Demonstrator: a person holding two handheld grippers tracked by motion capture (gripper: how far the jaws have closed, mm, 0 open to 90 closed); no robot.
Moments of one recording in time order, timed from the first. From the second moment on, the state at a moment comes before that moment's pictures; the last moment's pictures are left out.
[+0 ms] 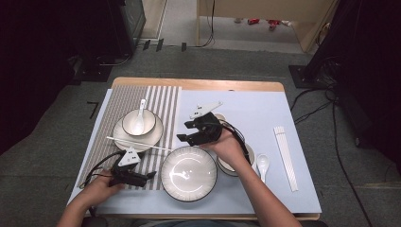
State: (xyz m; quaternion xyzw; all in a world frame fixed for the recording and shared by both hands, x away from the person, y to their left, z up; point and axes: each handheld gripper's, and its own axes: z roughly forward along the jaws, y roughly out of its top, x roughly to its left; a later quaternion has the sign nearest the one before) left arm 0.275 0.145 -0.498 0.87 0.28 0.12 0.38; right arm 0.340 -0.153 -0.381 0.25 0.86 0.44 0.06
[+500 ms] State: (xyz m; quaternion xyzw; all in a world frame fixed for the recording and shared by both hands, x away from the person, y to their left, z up) left arm 0.275 0.145 -0.498 0.87 0.28 0.12 0.38; right arm 0.337 -0.173 -0.379 0.26 0.85 0.44 0.07
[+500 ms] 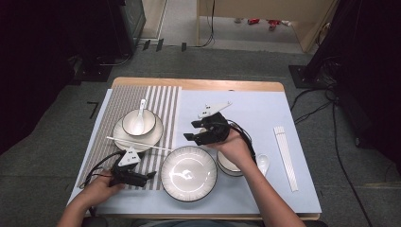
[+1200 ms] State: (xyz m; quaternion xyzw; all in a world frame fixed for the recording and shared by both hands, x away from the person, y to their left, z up) left arm 0.275 0.145 -0.498 0.87 0.29 0.12 0.38; right arm 0.334 -0.199 -0.382 0.28 0.85 0.44 0.08
